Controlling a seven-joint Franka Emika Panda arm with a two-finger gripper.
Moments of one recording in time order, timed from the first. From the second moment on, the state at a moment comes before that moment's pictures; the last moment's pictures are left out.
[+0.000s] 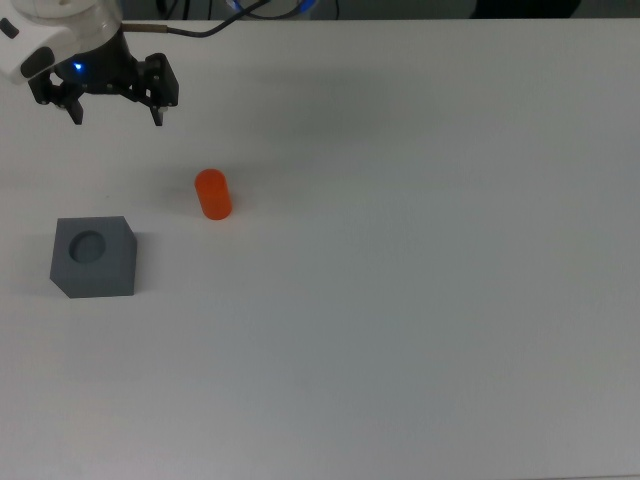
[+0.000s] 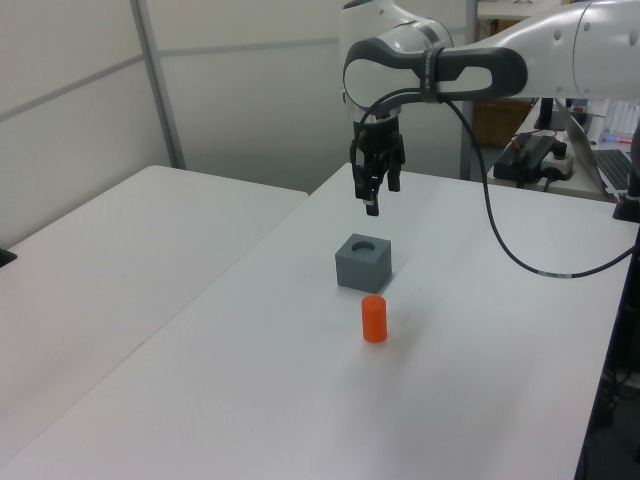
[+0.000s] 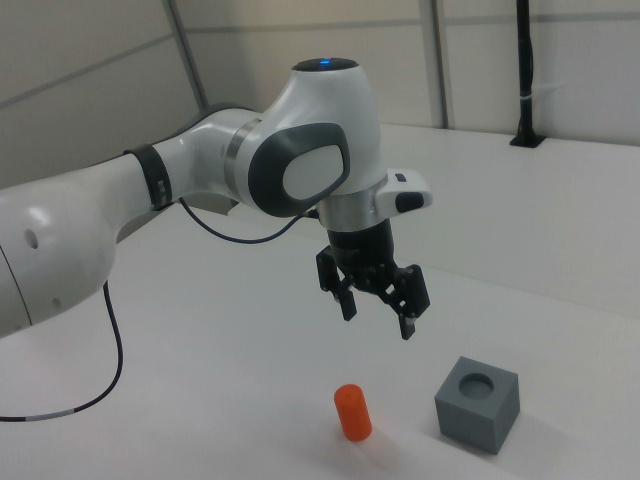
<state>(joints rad) -0.16 0.24 -0.06 -1.47 -0.04 1.68 -0.22</state>
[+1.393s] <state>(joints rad) -0.11 -0.05 -0.06 -1.94 -0.04 2.00 -0.33</state>
